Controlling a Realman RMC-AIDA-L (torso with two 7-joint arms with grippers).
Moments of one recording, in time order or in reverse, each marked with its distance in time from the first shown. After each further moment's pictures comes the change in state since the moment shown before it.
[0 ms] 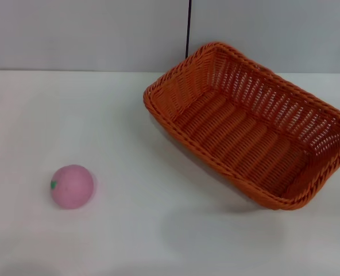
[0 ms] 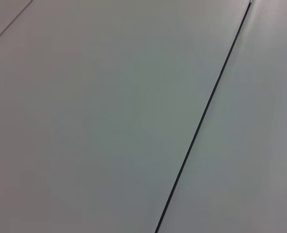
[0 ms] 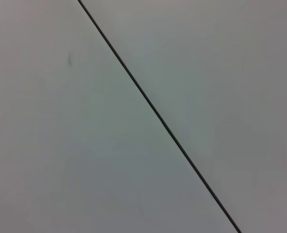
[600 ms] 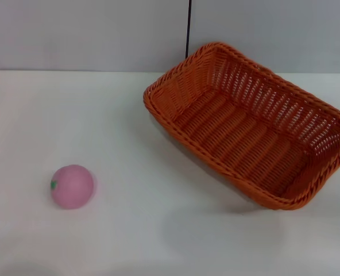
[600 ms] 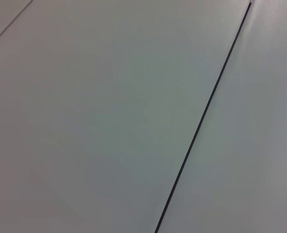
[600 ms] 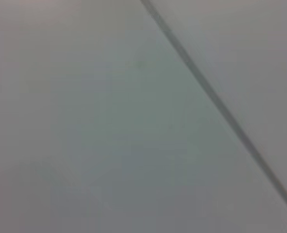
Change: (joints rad) left arm 0.000 0.000 0.000 0.000 0.000 0.000 -0.001; right arm -0.005 -0.004 -0.018 -0.069 -0.099 -0.120 0.018
